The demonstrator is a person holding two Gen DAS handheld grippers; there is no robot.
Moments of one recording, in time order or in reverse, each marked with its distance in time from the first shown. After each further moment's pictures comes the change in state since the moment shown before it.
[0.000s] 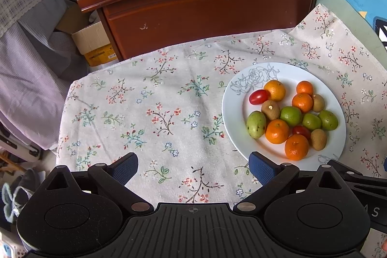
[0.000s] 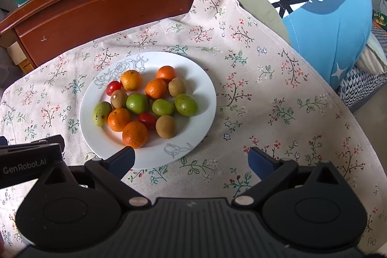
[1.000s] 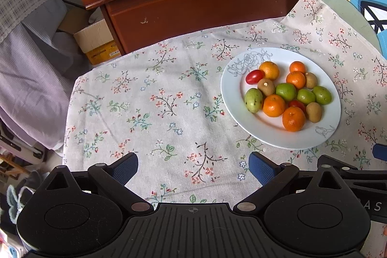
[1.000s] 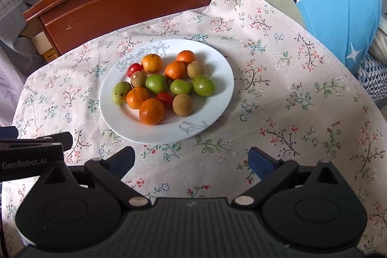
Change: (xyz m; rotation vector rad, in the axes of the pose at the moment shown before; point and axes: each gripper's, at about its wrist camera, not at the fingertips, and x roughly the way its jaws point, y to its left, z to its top) left arm -0.019 0.004 -0.030 0.054 -0.009 -0.005; right arm -0.005 -0.008 -0.030 -0.047 -0.020 0.151
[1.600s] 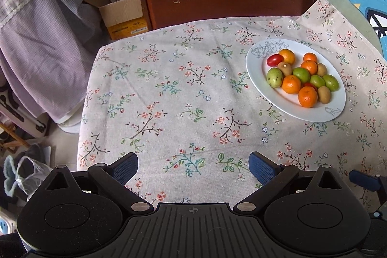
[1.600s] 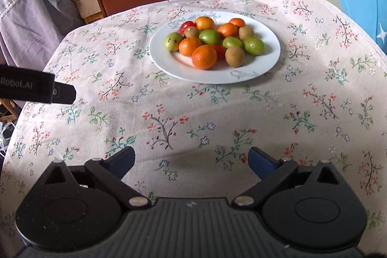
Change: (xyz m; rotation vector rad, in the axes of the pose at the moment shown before) left arm -0.021 0.044 -0.045 -0.107 0.015 -0.014; right arm -0.002 0.033 -0.073 -0.141 -0.010 0.106
